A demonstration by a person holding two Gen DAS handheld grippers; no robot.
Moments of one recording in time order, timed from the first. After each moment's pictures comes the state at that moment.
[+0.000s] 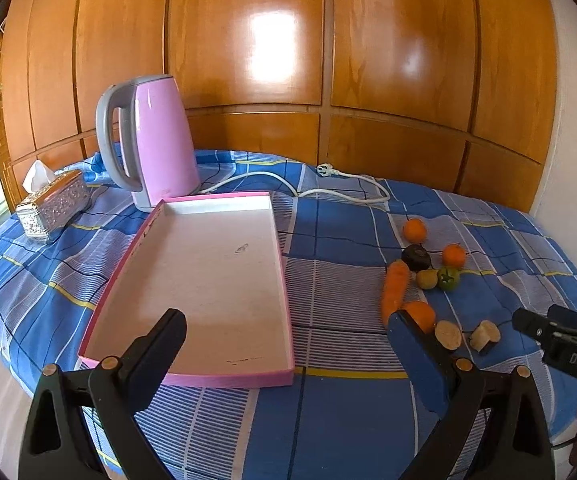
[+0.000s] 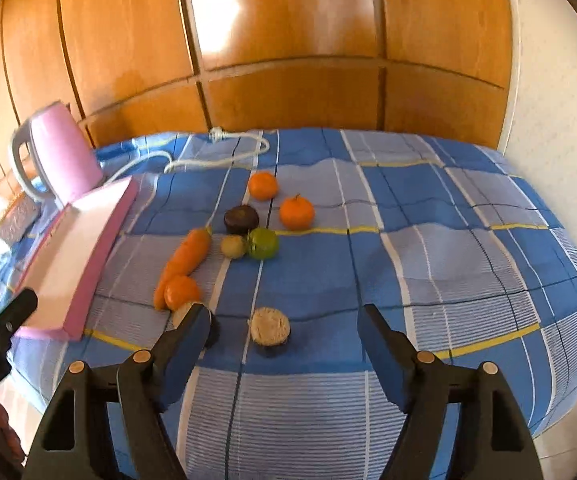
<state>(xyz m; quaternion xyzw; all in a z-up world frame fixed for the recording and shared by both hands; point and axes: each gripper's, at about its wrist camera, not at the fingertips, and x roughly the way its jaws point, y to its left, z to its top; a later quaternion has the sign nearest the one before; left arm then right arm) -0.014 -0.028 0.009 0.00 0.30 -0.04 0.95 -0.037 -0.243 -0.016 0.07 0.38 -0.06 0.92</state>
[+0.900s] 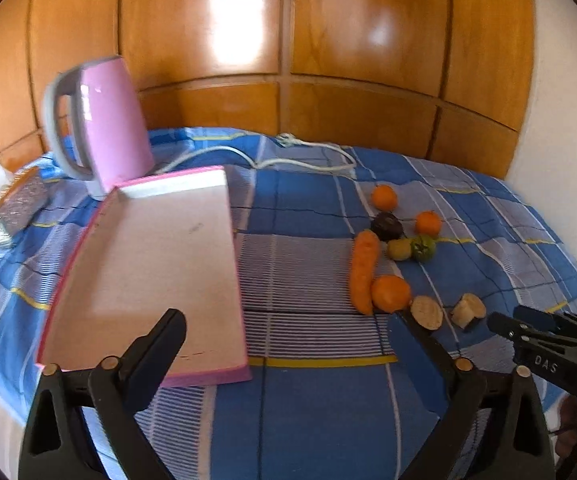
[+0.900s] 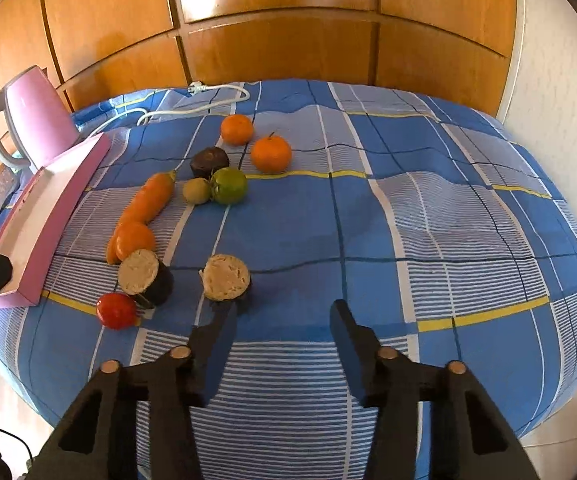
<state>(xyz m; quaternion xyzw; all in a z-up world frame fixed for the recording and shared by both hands) 0.007 -0.052 -0.010 0.02 0.35 -0.12 0.93 -0.031 -0.260 -0.055 0.07 0.42 -0.07 0.90</state>
